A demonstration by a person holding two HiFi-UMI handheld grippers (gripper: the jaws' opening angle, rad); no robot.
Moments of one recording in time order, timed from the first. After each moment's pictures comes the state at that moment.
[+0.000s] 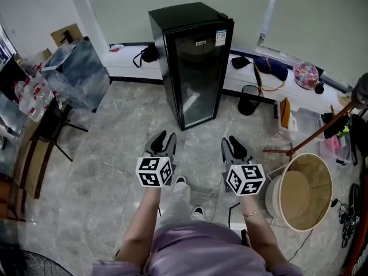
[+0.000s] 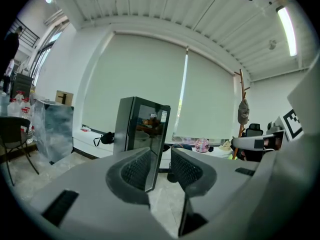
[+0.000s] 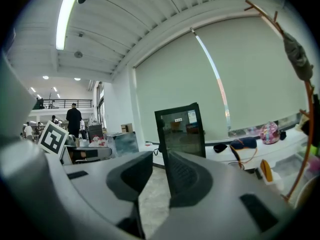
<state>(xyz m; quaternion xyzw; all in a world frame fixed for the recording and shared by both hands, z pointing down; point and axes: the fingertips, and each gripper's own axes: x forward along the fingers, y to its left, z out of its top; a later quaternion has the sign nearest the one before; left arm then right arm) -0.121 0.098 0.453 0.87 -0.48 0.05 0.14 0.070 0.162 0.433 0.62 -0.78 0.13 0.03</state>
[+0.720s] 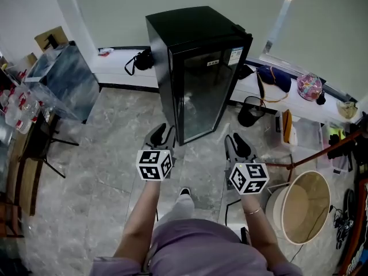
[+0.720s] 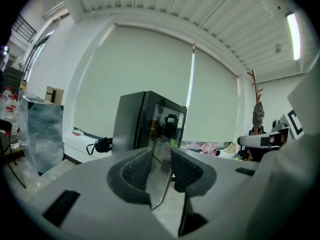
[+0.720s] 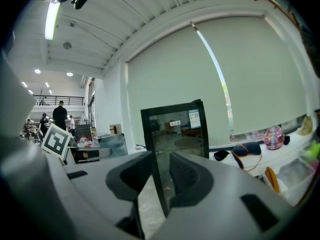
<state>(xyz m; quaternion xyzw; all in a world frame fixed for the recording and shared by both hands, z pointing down) -0.136 -0.128 0.459 0.88 -0.46 0.04 0.14 0.061 -0.039 0.430 0.65 -0.75 0.12 0.03</state>
